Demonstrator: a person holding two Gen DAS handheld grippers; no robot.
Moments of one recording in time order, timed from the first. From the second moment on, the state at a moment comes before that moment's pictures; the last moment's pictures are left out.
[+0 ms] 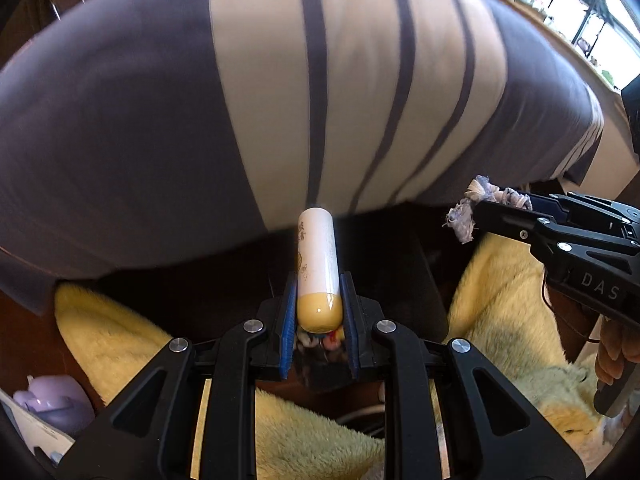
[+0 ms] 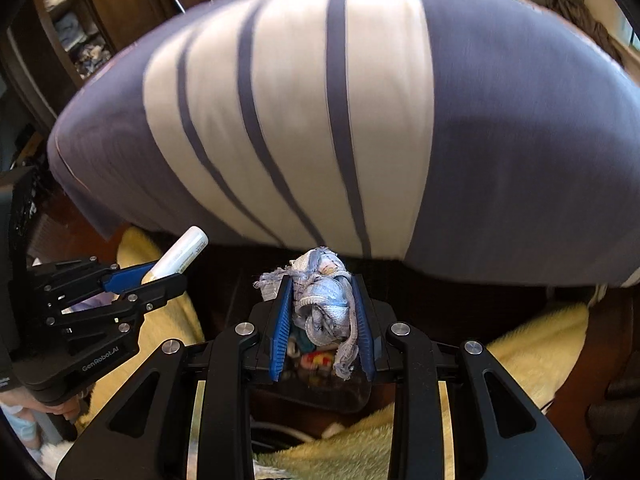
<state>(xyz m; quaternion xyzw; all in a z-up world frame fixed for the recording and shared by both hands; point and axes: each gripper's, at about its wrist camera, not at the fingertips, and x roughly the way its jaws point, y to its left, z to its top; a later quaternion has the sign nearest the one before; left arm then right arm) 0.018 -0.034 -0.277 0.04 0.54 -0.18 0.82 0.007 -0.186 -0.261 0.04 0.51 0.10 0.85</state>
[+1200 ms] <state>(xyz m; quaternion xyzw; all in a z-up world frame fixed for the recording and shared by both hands) 0.029 -0.032 -0.296 0.03 0.57 -0.16 0.80 0.023 -0.201 -0.291 0.09 0.55 0.06 0.83</state>
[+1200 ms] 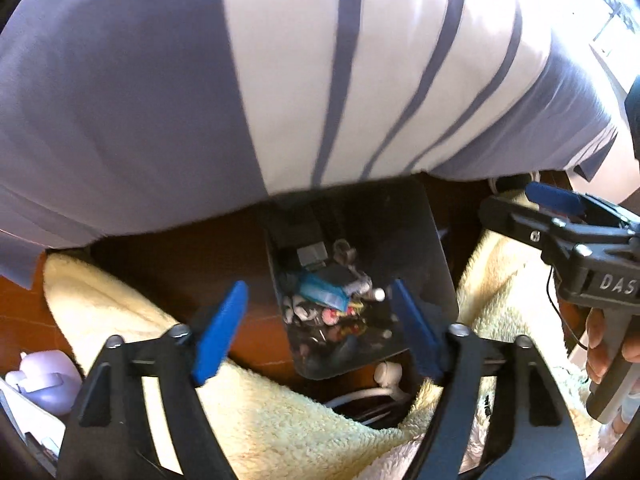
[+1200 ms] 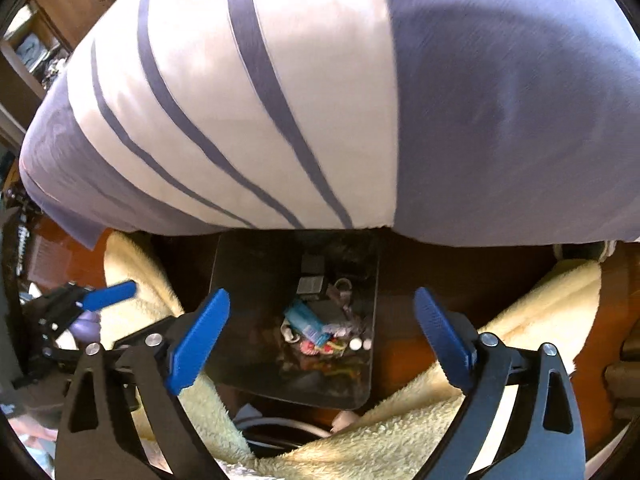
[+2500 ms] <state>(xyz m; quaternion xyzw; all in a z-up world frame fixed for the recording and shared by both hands) 0.137 0.010 -0.130 0.04 0.40 -0.08 0.91 0.125 -0.243 -0.126 0.06 0.39 0.03 0.92</state>
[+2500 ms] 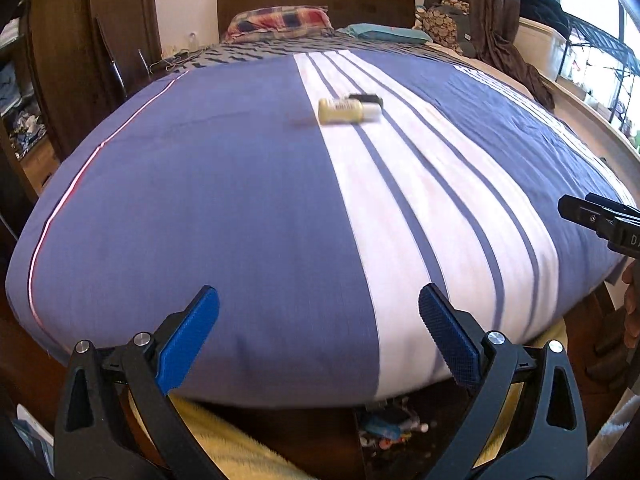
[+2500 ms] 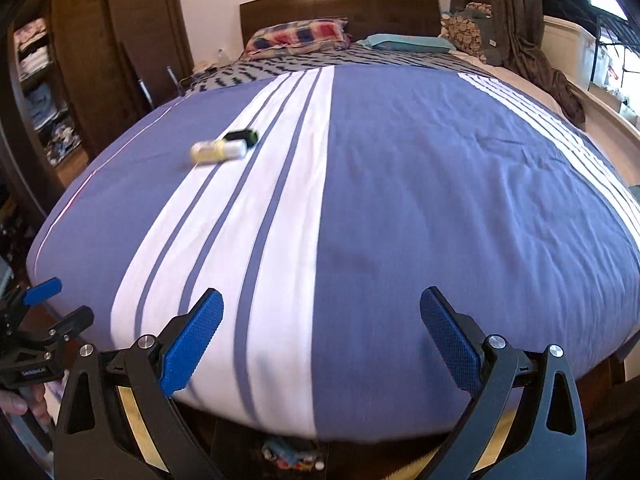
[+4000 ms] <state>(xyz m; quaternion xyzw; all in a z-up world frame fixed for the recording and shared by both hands) 0.375 -0.015 -0.137 0.07 0.41 -0.06 0.91 0.324 -0.200 -0.122 0.03 0.39 0.03 0.92</state>
